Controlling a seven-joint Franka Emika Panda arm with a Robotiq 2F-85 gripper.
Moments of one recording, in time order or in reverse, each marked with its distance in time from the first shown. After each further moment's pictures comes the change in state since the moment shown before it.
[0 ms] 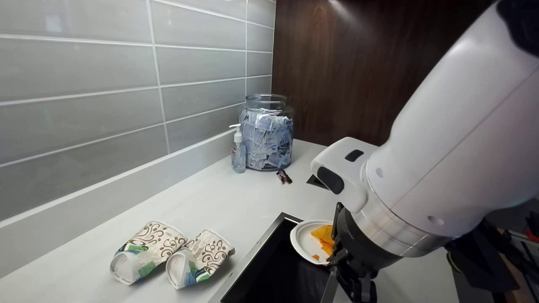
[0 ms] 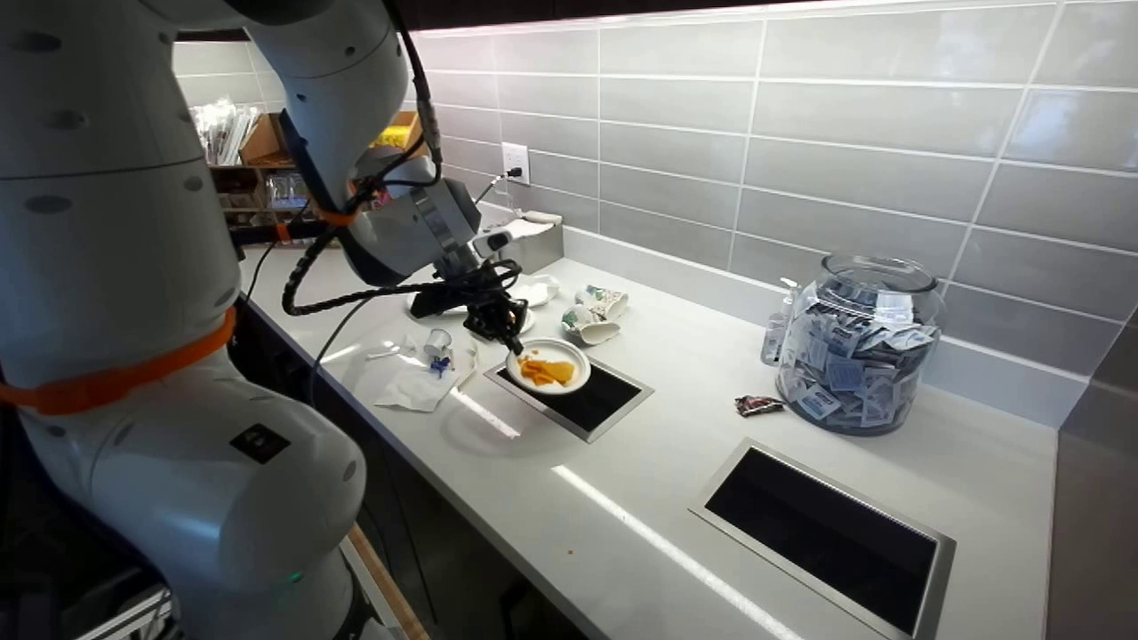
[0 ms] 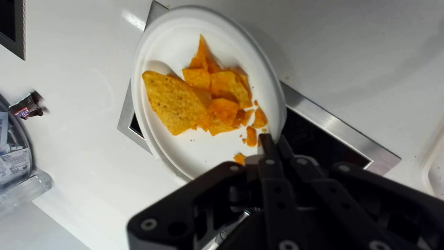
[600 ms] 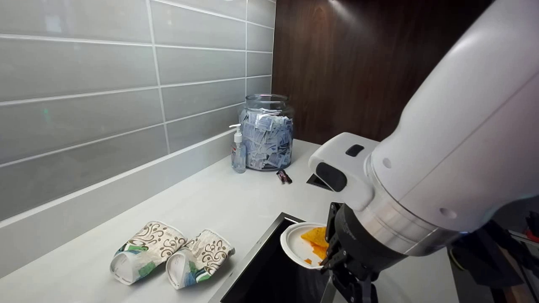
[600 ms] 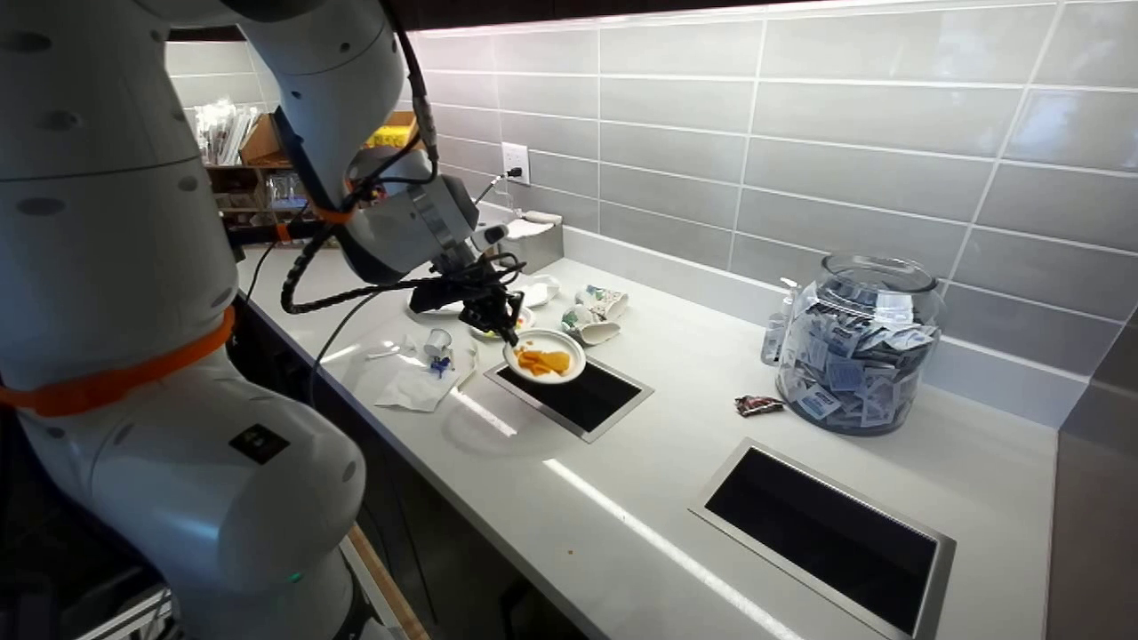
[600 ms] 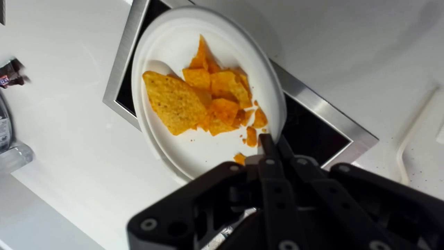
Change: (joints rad) arm -0.005 -0.013 0.009 -0.002 0.002 0.059 -0.062
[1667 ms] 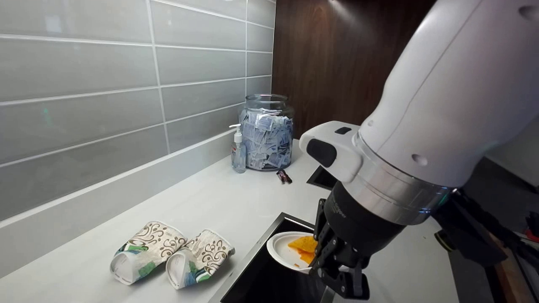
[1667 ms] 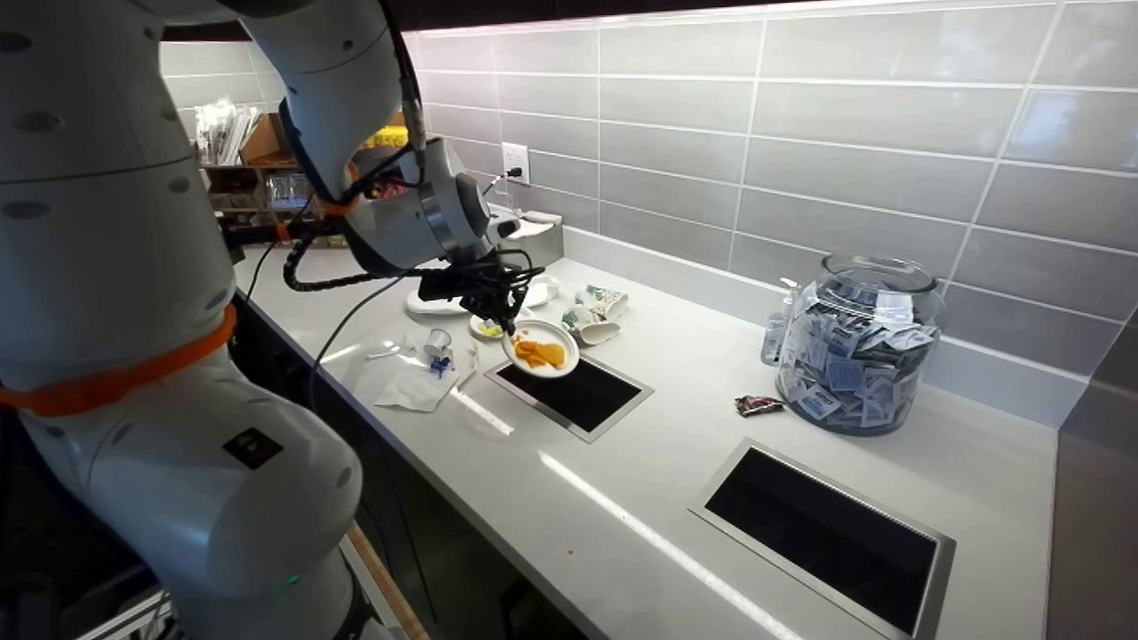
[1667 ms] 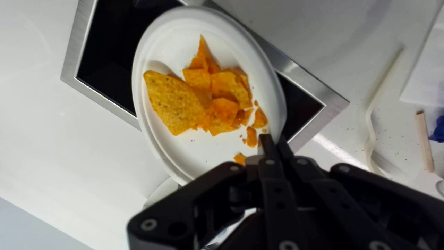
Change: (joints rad) arm -0.039 -0.016 -0.006 -0.016 0.194 0.151 -0.200
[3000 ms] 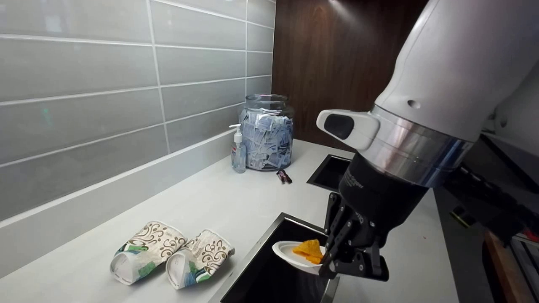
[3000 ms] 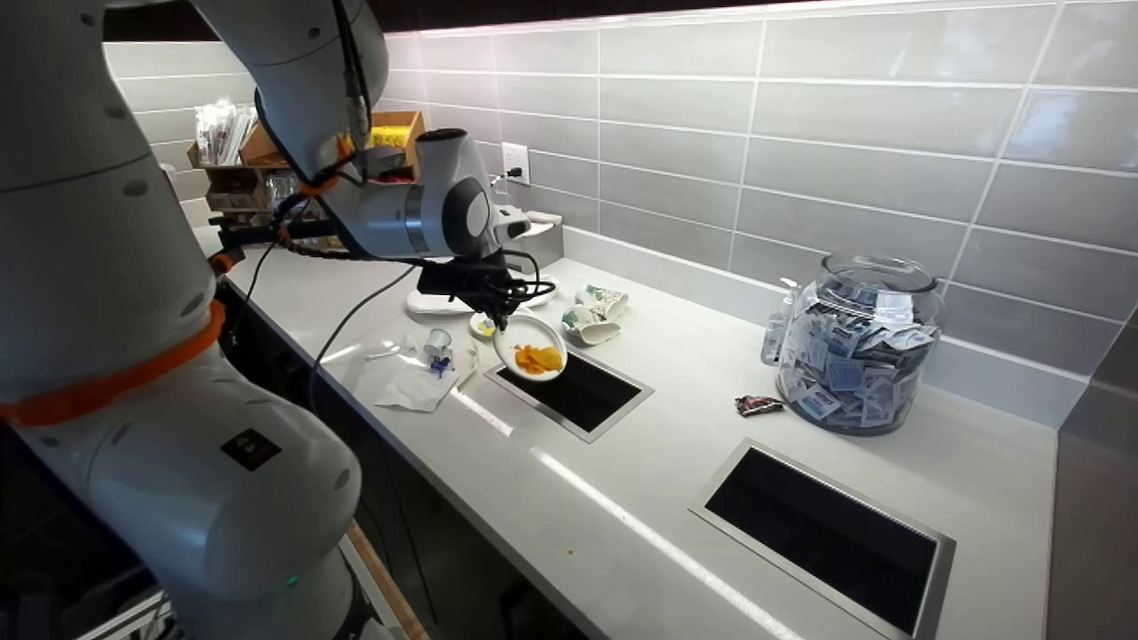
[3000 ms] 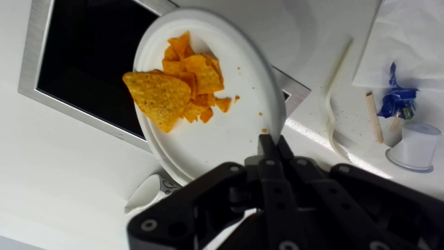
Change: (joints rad) arm -0.011 -0.095 -0.002 -0.101 0.445 0.114 -0.360
